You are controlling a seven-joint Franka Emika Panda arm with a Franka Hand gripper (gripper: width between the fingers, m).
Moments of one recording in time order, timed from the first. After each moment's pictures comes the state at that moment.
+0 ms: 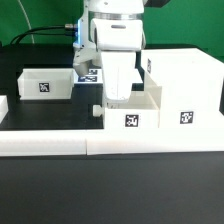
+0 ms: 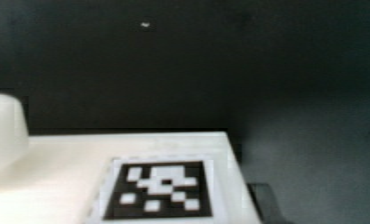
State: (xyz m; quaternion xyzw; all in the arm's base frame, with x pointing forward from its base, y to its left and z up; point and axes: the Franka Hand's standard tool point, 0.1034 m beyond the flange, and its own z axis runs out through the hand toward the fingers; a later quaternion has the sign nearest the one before) arm 0.544 -0.002 0.013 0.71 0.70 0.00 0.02
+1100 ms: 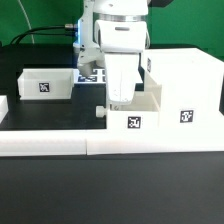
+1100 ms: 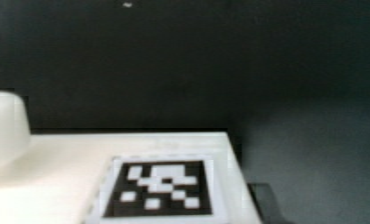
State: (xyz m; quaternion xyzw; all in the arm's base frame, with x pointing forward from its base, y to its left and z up) arm 0.543 0.002 0.012 0.71 0.70 -0.01 0.02
